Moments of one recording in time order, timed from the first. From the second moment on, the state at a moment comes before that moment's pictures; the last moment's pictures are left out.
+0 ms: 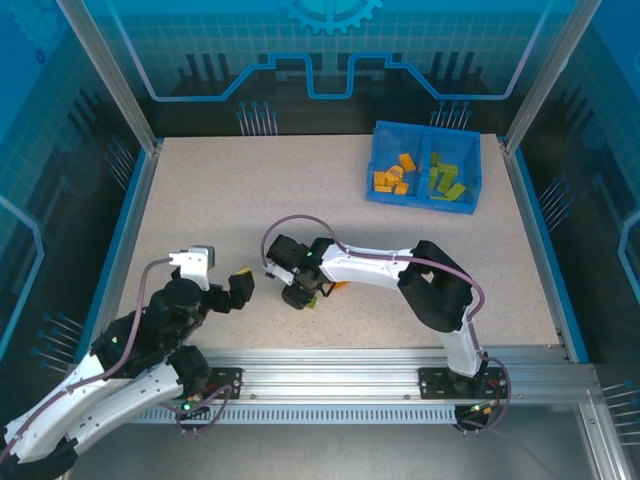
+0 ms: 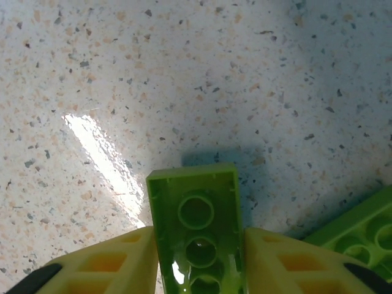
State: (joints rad) left arm -0.82 0.38 0.68 -0.79 -0.50 -0.50; right arm 1.03 2.02 1.47 -0.73 -0.01 0.00
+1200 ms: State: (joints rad) left arm -0.82 0.72 0.67 -0.43 -0.01 -0.32; right arm 0.40 1.37 1.19 -0.58 -0.05 0.33
